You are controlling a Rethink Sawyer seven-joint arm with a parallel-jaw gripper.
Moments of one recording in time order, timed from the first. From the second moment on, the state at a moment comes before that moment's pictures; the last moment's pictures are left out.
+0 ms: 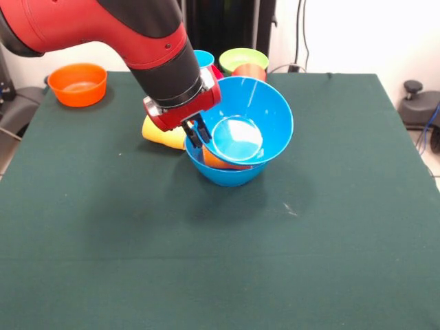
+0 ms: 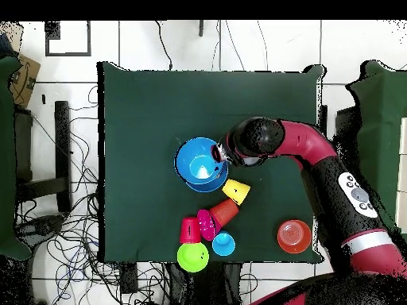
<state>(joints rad) -0.83 -0.42 0.70 1.50 -0.47 1.00 1.36</state>
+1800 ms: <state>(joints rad) -0.83 -0.42 0.70 1.45 -0.49 1.04 1.36</state>
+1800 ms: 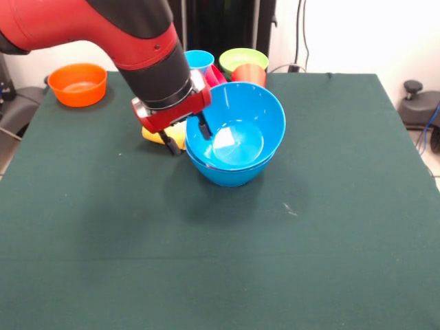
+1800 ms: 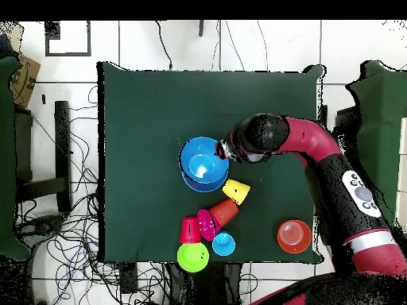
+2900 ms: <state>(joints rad) -0.81 -0.43 0.70 1.14 -0.67 1.46 1.11</state>
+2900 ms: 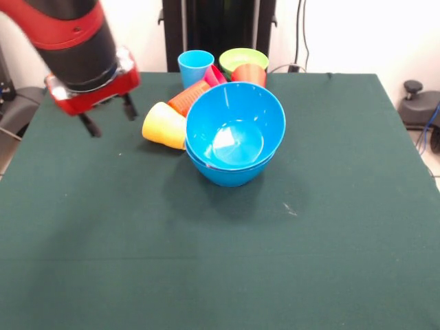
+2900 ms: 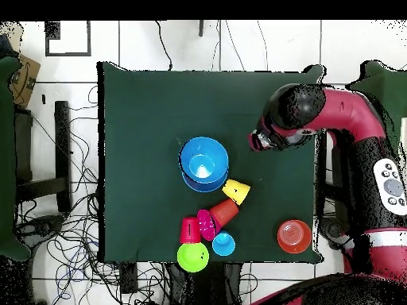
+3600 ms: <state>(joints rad) -0.80 -0.41 0.69 1.03 -0.75 1.61 0.75</state>
